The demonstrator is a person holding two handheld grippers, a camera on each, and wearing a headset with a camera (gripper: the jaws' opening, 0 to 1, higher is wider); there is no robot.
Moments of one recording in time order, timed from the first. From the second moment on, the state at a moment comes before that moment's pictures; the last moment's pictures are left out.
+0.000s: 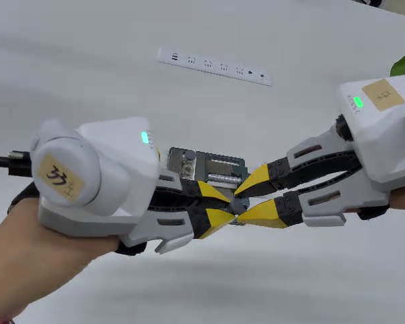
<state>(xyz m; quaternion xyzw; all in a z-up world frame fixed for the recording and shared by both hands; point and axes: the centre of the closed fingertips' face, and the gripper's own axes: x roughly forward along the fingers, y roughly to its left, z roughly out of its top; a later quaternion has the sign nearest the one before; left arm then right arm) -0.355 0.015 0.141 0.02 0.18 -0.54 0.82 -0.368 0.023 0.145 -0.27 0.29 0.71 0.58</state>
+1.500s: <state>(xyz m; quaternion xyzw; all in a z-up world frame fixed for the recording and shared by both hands) -0.354 0.019 0.144 -0.01 0.18 -0.55 0.81 -0.365 0.025 0.146 -0.31 0.28 0.73 0.54</state>
